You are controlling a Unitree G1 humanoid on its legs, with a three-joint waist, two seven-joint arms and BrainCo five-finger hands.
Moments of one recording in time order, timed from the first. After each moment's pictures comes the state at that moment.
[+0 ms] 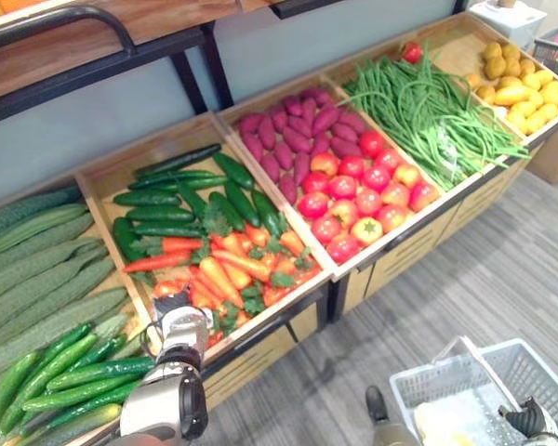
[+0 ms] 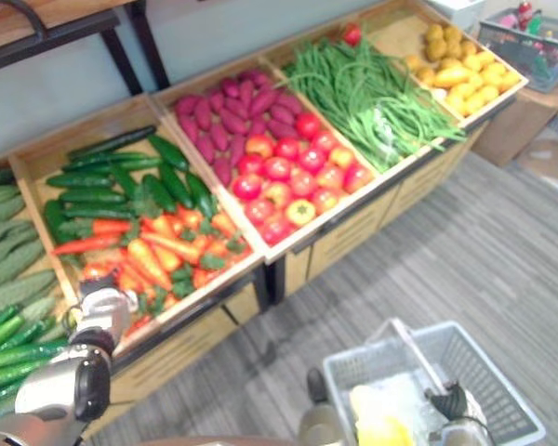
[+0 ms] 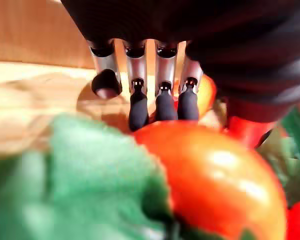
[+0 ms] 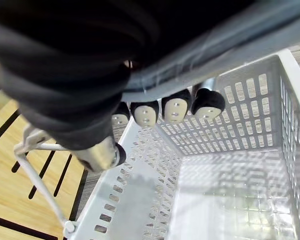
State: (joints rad) left arm -0.55 0.24 0.39 1.18 0.04 0.07 0.53; right arm 0.19 -0.41 -0.23 0.86 -0.43 -0.17 -0.27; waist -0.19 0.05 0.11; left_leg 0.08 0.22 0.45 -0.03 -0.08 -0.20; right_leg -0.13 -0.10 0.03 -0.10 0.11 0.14
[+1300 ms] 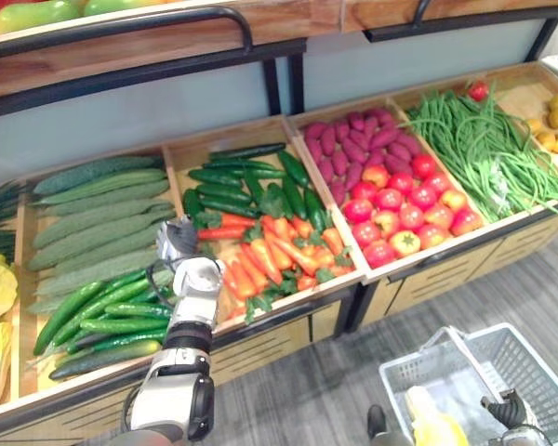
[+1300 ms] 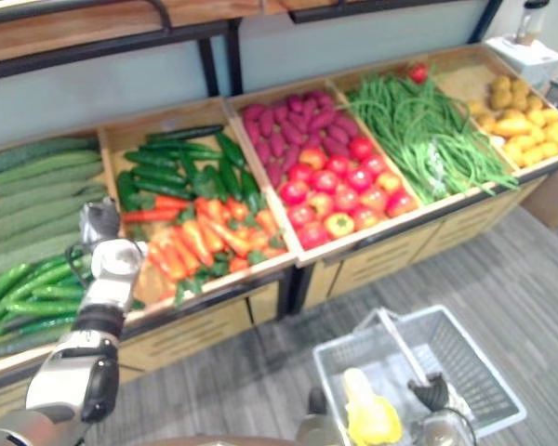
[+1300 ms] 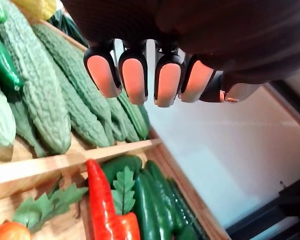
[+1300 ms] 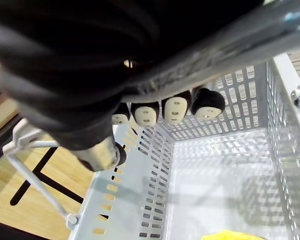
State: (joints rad) left arm -0.57 0.24 0.19 0.69 0.36 0.10 0.61; right arm 0.14 -0.33 -0.23 0.88 -0.44 -0.18 -0.28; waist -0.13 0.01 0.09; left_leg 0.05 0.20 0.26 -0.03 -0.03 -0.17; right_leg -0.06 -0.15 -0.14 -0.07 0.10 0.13
